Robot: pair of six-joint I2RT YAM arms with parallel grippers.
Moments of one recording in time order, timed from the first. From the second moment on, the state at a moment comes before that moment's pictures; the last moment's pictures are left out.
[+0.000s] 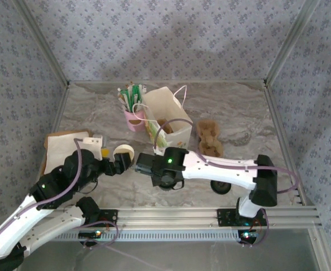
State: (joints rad) left arm -0.88 0.53 0.86 -0.82 -0.26 -0.63; right arm 1.32 1.62 1.50 -1.26 0.27 1.03
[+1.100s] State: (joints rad) left arm -0.52 1.32 1.75 -0.91 0.02 -0.43; right arm 1.08 1.42 2.12 -1.60 0.17 0.51
